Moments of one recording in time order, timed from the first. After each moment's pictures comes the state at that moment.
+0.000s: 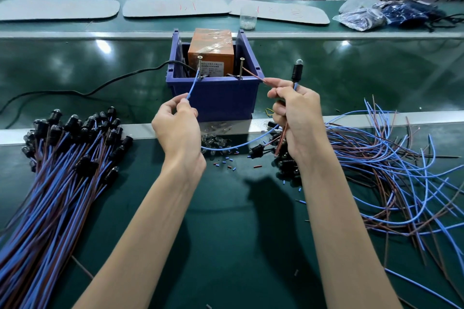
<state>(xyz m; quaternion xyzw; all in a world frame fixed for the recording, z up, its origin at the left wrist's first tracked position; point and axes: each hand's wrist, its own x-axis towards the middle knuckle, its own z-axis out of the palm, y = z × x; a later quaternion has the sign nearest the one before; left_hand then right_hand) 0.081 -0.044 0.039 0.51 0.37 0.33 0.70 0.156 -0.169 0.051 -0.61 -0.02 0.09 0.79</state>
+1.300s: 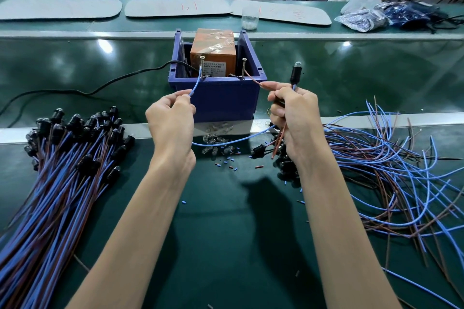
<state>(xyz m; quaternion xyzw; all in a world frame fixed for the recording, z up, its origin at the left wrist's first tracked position) 0.075 -0.033 0.050 0.56 0.35 0.31 0.69 0.155 -0.165 0.050 -0.60 -0.03 0.11 0.79</state>
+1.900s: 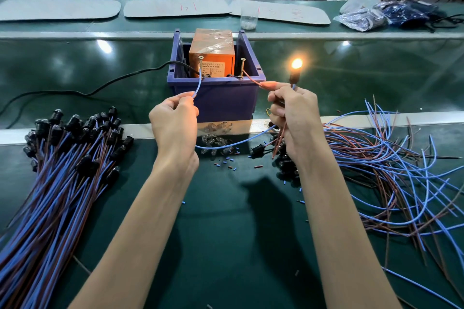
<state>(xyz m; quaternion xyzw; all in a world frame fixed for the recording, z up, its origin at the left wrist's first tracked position) 0.075 -0.038 0.051 0.57 0.35 0.30 0.68 0.157 -0.164 0.050 -0.59 -0.03 0.10 0.80</state>
